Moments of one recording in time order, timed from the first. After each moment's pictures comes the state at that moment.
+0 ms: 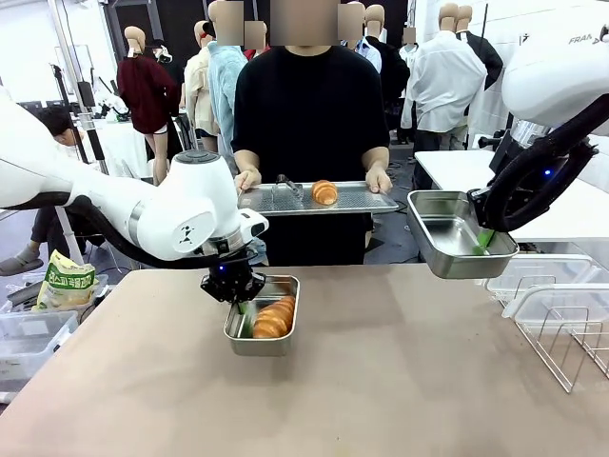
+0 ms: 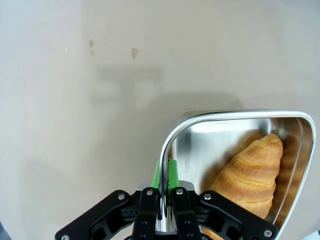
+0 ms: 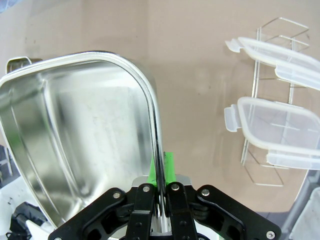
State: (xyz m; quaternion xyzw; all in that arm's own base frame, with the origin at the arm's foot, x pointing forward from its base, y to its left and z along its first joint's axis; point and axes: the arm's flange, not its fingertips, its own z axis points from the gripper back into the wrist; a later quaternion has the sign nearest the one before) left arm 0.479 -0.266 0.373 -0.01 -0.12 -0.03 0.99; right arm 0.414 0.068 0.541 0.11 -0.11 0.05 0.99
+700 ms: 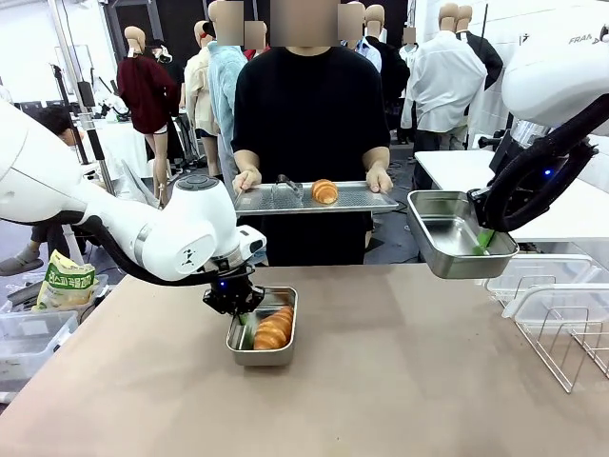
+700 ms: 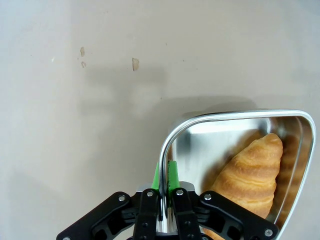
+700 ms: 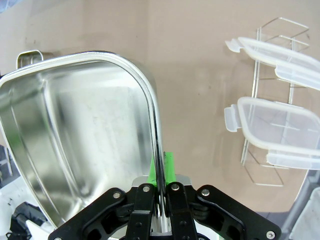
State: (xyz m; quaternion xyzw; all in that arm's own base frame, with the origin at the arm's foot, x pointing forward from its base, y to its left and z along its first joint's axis) left arm 0.495 -0.259 0.332 -0.02 -0.13 -0.02 0.99; right arm 0.415 0.068 0.541 0.11 -0.11 0.05 0.99
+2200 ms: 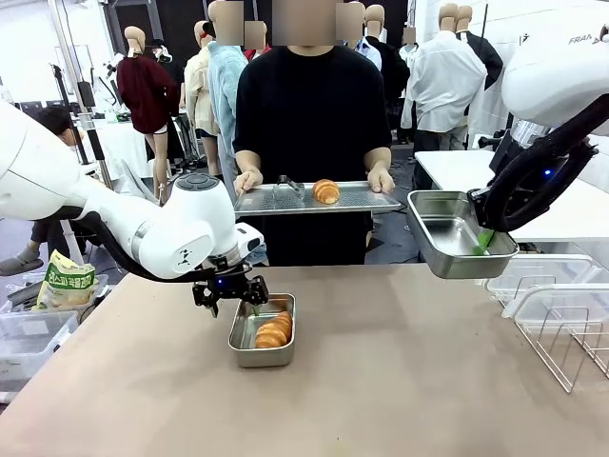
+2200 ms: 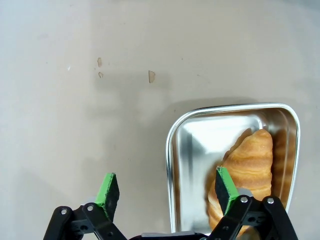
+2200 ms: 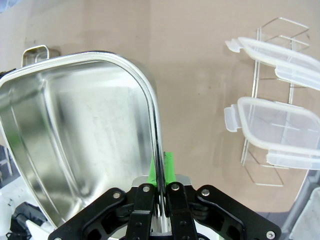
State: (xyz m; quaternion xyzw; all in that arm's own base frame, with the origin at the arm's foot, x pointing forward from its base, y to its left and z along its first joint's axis) left arm 0.499 -0.254 0.336 0.00 -0.14 -0.01 0.99; right arm 0.415 0.068 0.541 0.11 -0.11 0.05 0.99
